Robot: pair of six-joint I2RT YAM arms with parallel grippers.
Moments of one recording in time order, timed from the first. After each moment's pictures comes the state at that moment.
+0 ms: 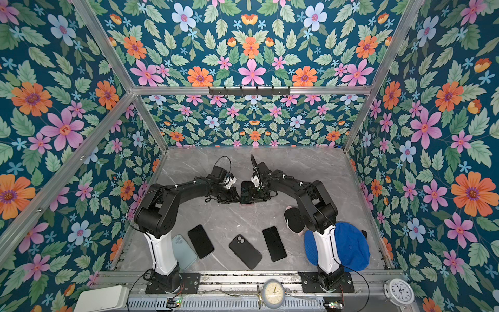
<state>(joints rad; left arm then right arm) -0.44 1.94 1.18 -0.41 0.48 -0.39 0.57 2.07 1.49 -0.61 -0.42 0.45</state>
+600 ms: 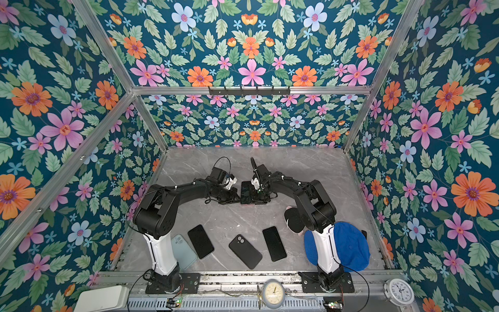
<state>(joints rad) -0.44 1.94 1.13 -0.33 0.54 -0.41 0.57 2.09 1.47 -0.59 -0.44 0.46</state>
